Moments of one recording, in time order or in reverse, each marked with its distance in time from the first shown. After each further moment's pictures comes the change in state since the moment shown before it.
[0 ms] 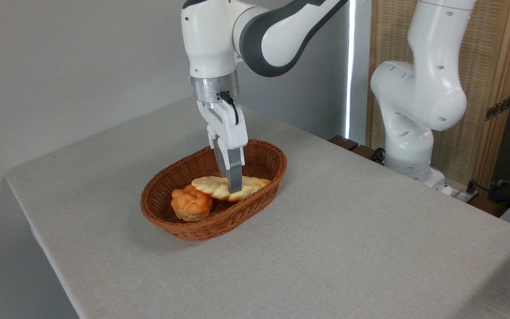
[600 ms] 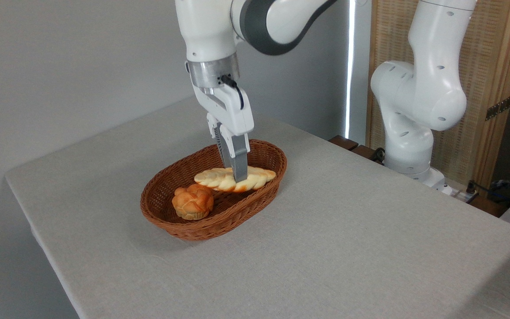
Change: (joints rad) arm 0.000 -0.012 0.062 0.129 -0.002 -0.194 0.000
